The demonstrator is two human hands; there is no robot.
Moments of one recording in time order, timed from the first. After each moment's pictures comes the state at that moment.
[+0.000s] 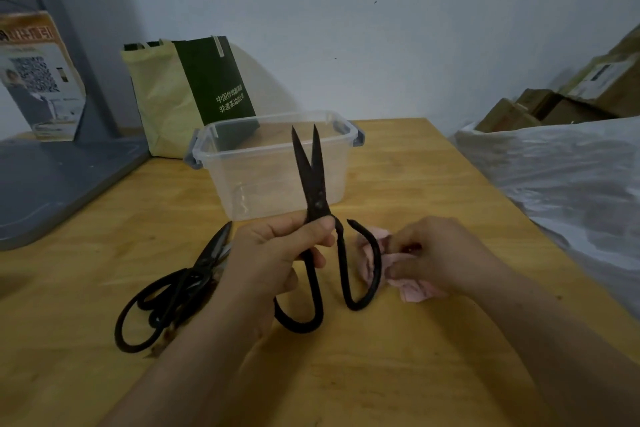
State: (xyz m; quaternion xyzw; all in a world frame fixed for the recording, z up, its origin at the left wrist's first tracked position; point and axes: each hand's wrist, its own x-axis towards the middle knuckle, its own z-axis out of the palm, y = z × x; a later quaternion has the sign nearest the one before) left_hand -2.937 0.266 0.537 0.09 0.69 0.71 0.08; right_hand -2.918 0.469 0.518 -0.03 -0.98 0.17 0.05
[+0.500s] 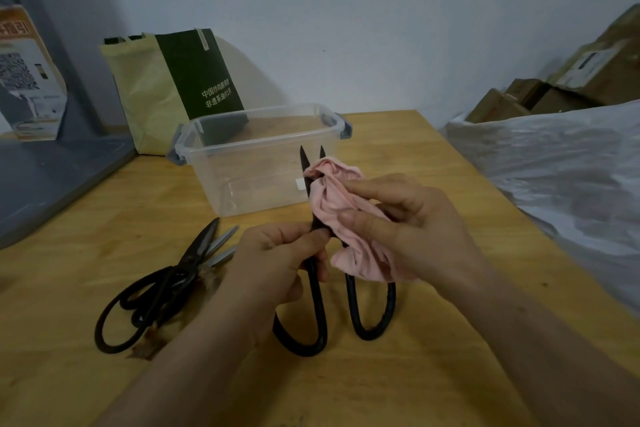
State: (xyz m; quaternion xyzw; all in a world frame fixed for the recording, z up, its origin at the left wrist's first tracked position) left_hand -2.931 0.276 0.530 0.11 0.72 0.68 0.12; right_hand -2.903 0.437 0.531 0.10 -0.78 0.57 0.25
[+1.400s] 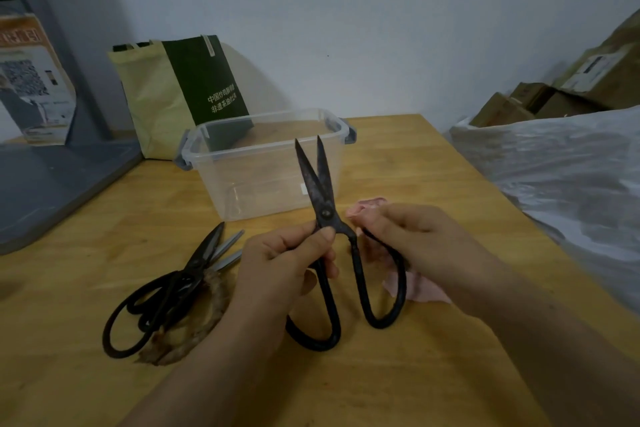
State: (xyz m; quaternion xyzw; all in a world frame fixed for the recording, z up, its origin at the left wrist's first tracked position) left_hand -2.929 0.280 0.523 0.14 0.69 0.71 0.05; right_hand -2.897 0.444 0.534 -0.03 -0.80 0.60 0.06
